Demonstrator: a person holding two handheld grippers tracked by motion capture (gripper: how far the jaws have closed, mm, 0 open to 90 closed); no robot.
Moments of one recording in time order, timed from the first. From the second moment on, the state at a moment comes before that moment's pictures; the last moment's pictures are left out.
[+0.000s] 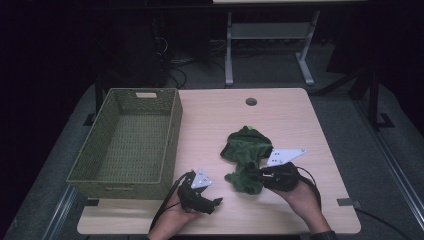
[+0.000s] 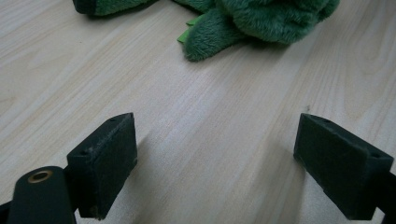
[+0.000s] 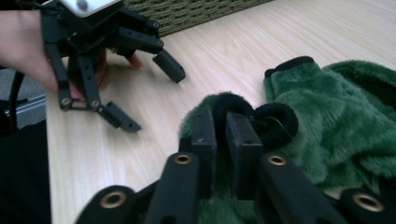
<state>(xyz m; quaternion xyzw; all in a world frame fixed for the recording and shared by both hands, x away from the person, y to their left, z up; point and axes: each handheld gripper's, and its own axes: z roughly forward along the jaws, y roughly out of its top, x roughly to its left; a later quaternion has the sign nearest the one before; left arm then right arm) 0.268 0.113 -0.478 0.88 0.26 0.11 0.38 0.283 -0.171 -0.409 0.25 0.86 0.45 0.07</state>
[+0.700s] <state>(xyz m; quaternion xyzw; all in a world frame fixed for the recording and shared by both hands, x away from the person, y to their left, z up) 0.269 0.114 -0.478 0.88 0.26 0.11 0.37 0.312 -0.156 -0.439 0.31 0.86 0.40 0.06</state>
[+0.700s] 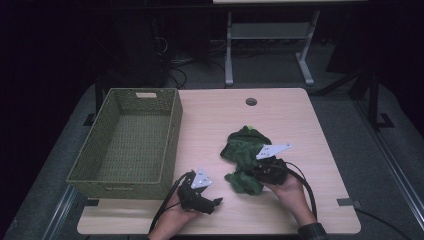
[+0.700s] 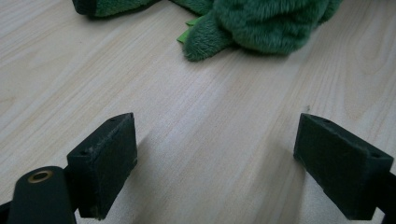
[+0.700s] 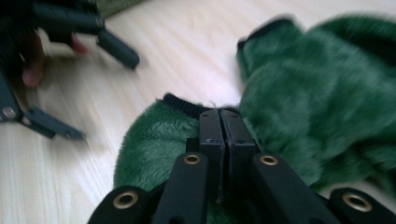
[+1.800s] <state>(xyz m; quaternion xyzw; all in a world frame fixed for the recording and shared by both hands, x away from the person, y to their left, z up) 0.271 0.110 -0.471 0.89 0.24 0.10 0.37 0.310 -0.178 -0.422 0.34 0.84 0.41 0.09</state>
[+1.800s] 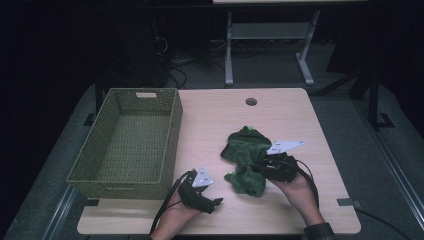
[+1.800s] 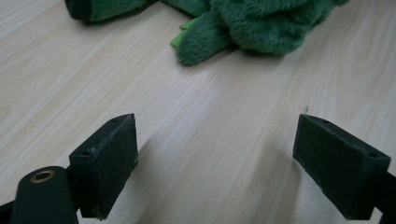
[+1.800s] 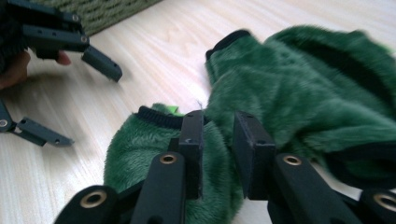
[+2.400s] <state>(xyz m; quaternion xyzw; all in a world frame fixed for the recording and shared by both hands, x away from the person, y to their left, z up) 0.305 0.094 -0.433 0.89 0.23 0.08 0.39 0.328 -0.201 -0.405 0.36 0.82 0.44 0.10</state>
